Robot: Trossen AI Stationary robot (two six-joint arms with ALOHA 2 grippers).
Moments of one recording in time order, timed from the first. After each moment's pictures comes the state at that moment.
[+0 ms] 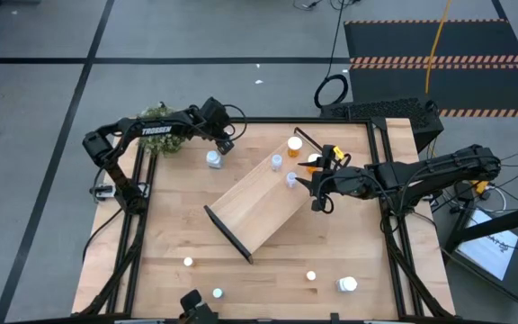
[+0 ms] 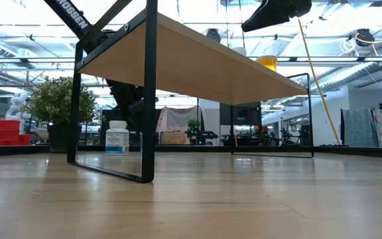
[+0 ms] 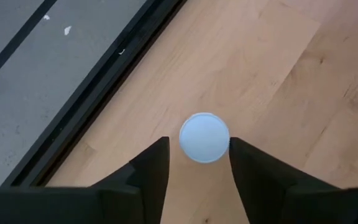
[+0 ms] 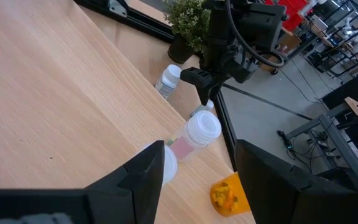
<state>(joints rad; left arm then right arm) 0.72 1.70 1.02 -0.31 0.00 0.14 0.18 1.12 0.90 -0.29 0.58 -0.30</state>
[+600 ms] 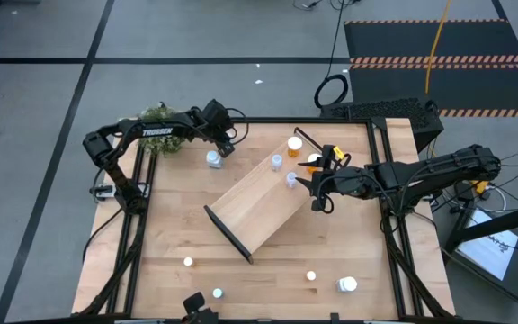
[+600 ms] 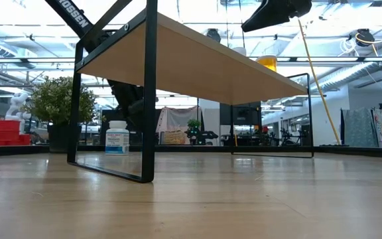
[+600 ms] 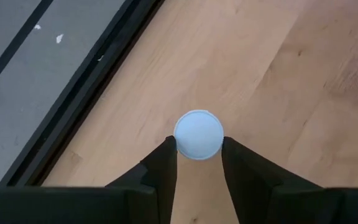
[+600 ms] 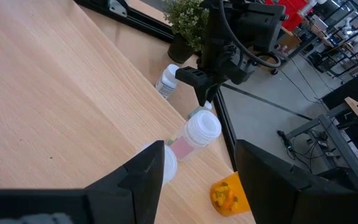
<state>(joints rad) 0.69 1.70 1.02 -0.31 0.01 0.17 0.18 1.12 0.90 -0.29 0.58 -0.30</state>
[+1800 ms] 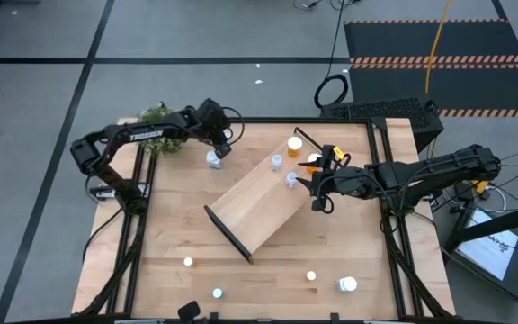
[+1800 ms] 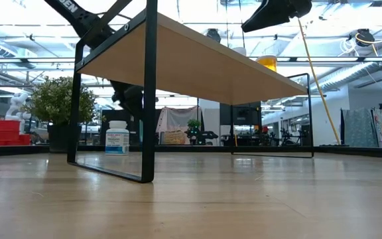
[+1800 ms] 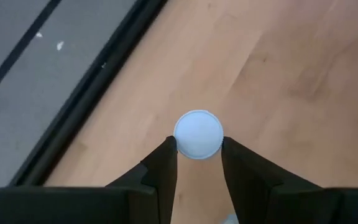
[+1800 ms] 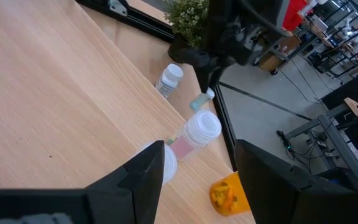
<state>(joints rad) 0.65 1.57 1.02 -0.41 0.01 0.15 0.18 1.12 0.90 -0.29 0.58 -0.31</state>
